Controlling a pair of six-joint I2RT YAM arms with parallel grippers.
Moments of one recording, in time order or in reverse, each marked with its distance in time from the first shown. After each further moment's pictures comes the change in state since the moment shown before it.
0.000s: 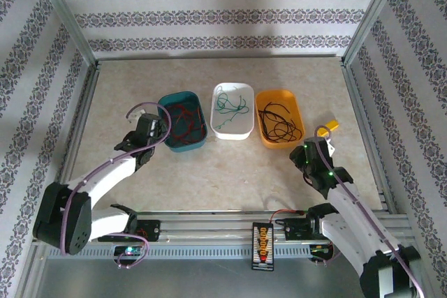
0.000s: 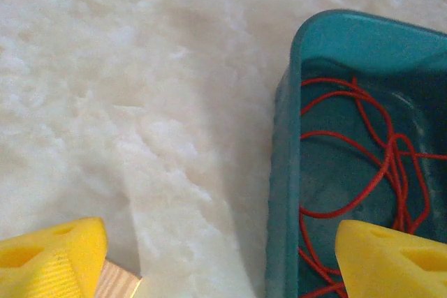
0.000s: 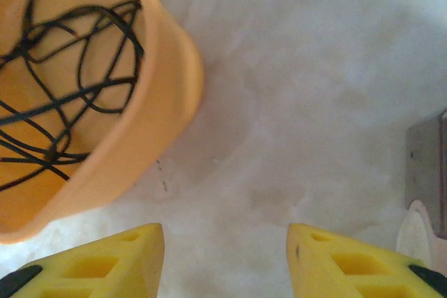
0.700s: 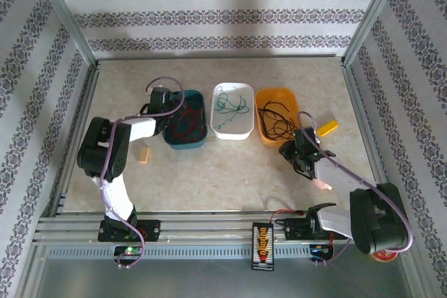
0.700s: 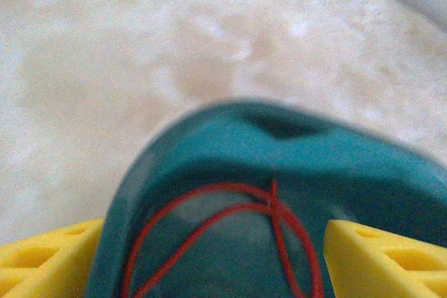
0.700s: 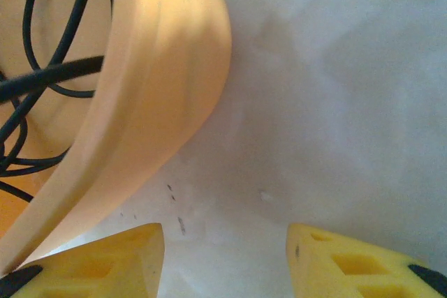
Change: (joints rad) left arm 0.088 0.638 0.409 0.370 0.303 0.027; right arm -0.013 0.448 0.064 0.290 -0.116 -0.018
